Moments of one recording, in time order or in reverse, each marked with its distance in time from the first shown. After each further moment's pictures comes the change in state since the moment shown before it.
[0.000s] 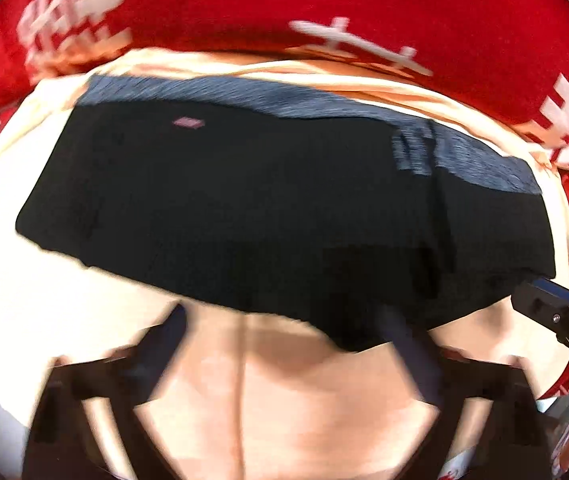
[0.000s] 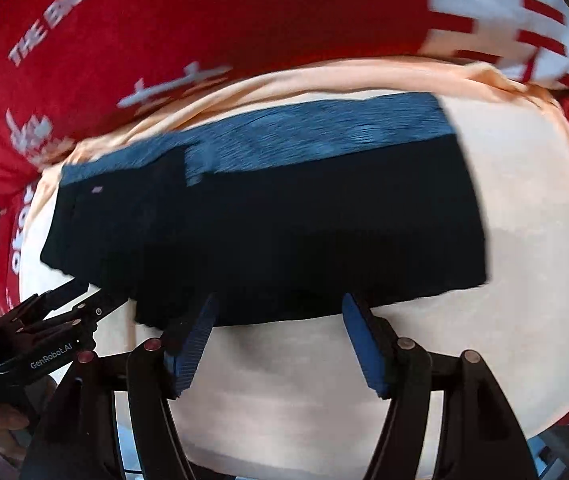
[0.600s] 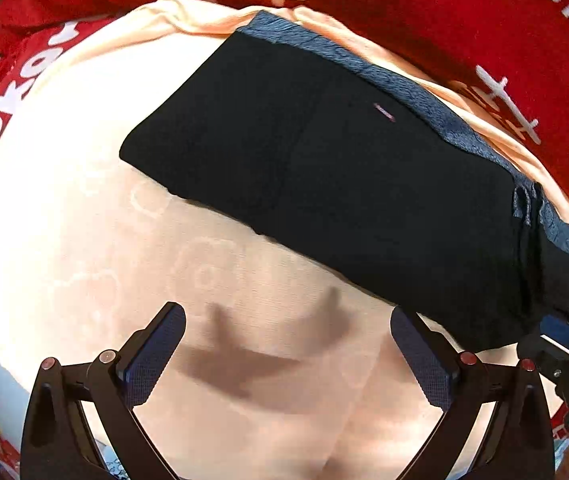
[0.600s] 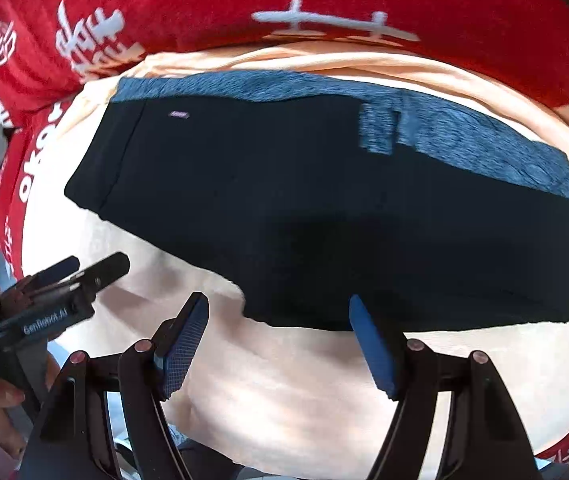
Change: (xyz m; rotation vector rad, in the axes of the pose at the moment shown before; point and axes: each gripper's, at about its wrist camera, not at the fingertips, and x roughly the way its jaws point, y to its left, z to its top) left arm 0.009 0.113 -0.004 -0.231 0.033 0.036; right arm 0.042 0.120 -0.008 -0.216 0.114 -0.003
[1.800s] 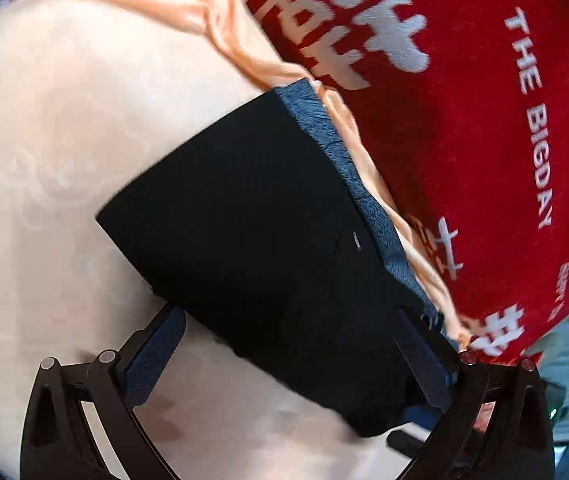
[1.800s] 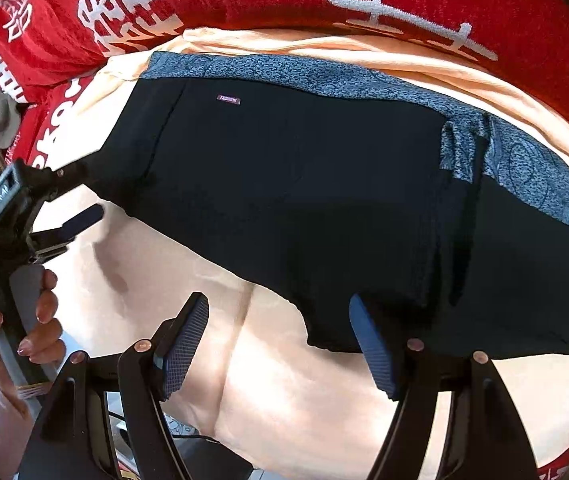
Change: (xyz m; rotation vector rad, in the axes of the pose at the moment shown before) left arm 0.016 0.081 0.049 -0.343 -0.107 -0.511; right arm 0.025 0.041 0.018 -0.055 0.051 0.048
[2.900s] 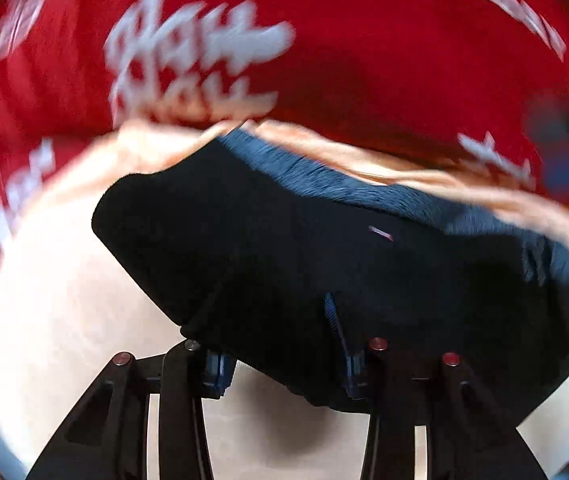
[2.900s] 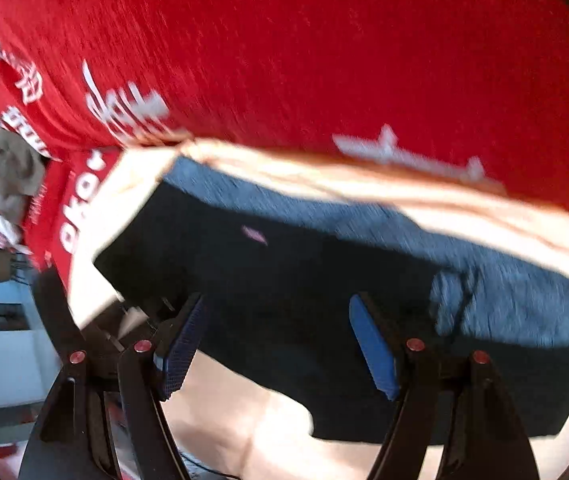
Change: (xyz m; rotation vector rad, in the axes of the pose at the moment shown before) left arm 0.042 -0.109 -0.043 0.698 -0.203 0.515; right arm -0.053 0.000 0.110 0.011 -0.114 0.129
